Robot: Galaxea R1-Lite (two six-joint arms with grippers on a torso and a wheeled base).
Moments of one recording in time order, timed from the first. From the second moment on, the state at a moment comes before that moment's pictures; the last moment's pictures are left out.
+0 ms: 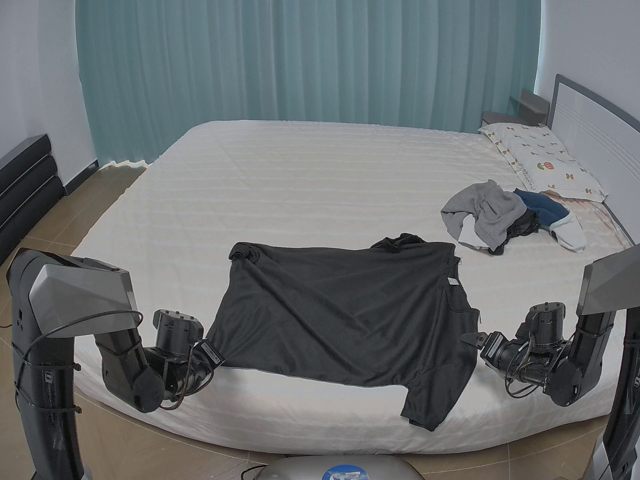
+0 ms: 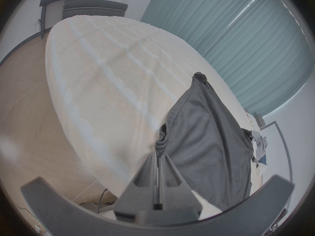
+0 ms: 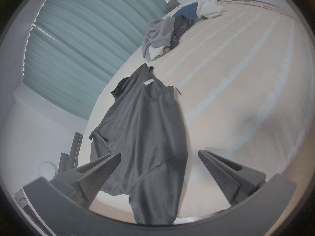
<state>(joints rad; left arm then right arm) -0.25 2.30 -0.51 -1.03 0.14 -0.94 0.15 2.27 -0.32 -1.34 0.11 0.81</state>
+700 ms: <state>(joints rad) -0.14 2.23 -0.45 -1.06 0.12 -0.91 0.11 2.37 -0.68 -1.11 0.09 0.78</state>
